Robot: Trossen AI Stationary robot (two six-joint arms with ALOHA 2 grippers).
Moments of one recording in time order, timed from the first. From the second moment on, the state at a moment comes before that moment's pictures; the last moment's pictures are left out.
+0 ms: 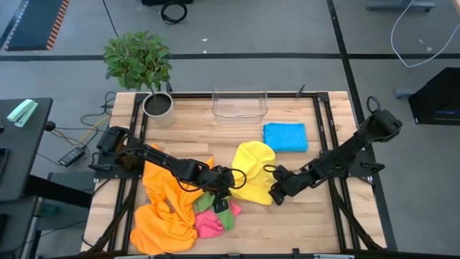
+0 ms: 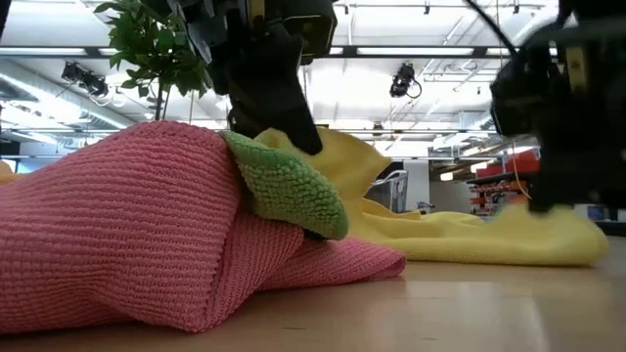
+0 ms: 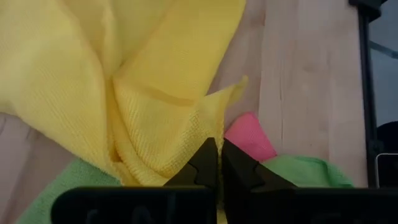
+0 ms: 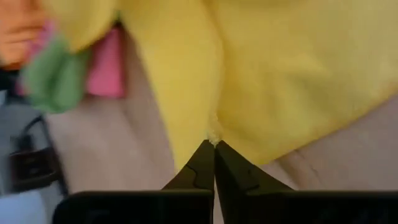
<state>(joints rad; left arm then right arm) -0.30 1.81 1.18 -0.23 -0.04 -0.53 0.51 1.39 0.52 0.01 0.21 1.29</state>
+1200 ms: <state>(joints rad) -0.20 1.95 1.22 0.07 -0.02 -0.41 0.77 1.20 0.70 -0.68 0.07 1.46</state>
